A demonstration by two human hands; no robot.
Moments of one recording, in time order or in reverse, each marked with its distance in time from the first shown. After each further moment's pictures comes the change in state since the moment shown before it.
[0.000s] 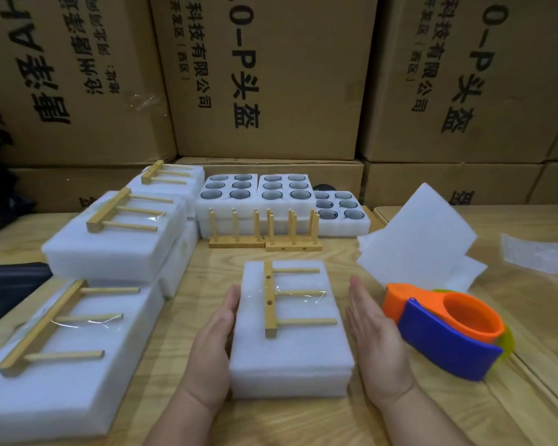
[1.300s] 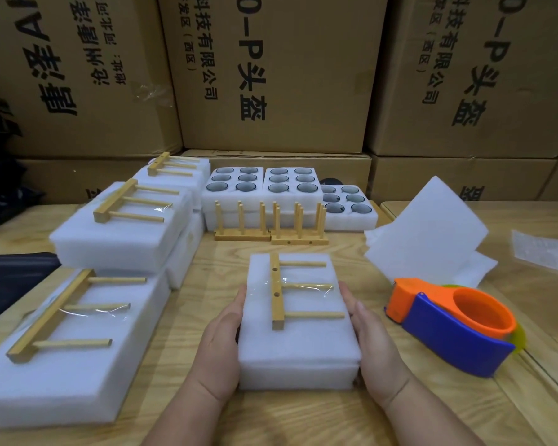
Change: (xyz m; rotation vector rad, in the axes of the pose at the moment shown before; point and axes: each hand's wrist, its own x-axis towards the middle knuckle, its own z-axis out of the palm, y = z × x) left_hand 0.010 -0.003 0.005 -0.210 0.045 -0.216; right_hand 0.002 -0.023 0.041 0.625 -0.661 0.056
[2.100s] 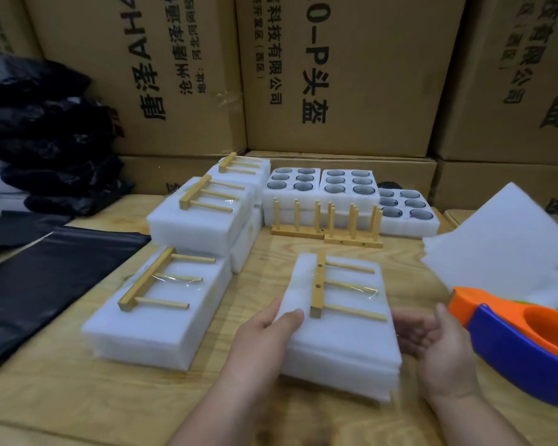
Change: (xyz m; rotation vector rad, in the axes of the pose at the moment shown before) left_hand -0.072 0.053 0.003 0.050 0.197 -0.224; right_hand -0.028 0.001 -0.040 -0.659 0.702 -0.124
